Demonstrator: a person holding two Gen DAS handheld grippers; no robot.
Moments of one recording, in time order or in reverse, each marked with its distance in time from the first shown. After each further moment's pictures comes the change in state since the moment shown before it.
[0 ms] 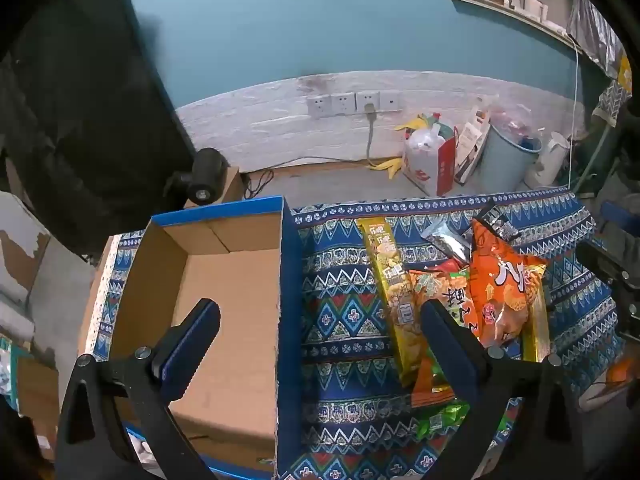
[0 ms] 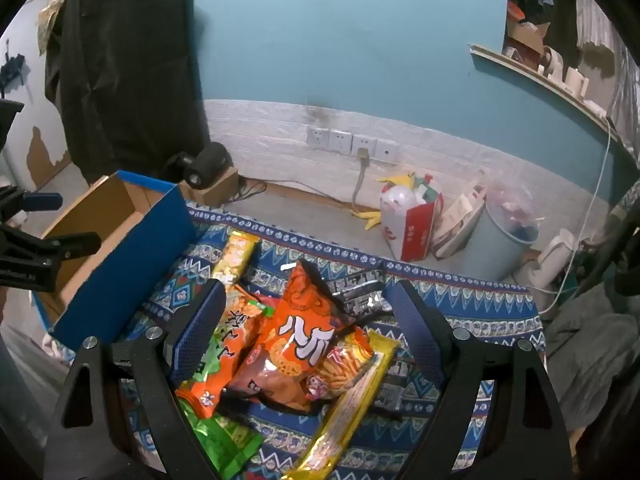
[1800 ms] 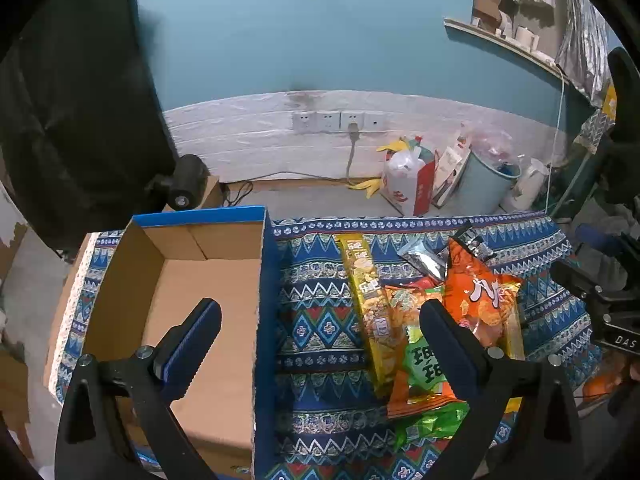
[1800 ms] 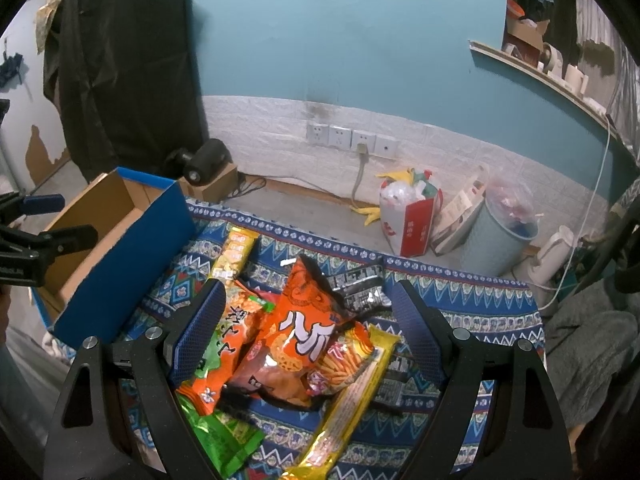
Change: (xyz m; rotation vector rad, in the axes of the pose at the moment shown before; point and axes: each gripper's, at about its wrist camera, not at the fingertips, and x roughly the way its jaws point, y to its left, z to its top) left arm -0.002 0.006 -0.005 -0.052 -0.051 -0.107; right arm 0.001 0.002 0.001 -0.001 0.027 -0.006
